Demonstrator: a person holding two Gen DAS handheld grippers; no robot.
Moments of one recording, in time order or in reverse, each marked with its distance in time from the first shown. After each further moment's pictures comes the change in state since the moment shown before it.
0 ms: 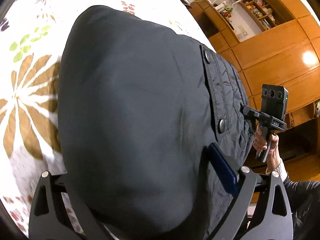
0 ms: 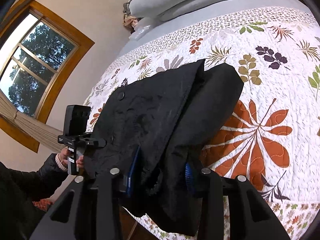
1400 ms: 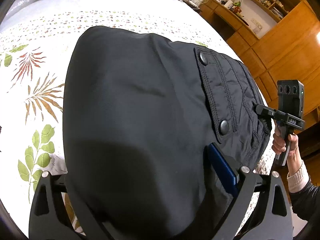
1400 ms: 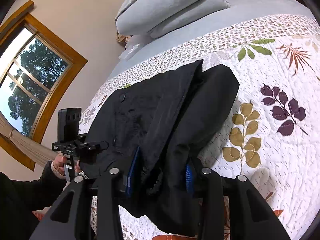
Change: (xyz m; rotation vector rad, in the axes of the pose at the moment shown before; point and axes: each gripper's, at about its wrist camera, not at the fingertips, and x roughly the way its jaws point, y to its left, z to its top) left arm -0.054 0.068 0.046 0.123 -0.055 0.223; right arm 0.044 -0.057 0.098 0.029 -0.103 0.003
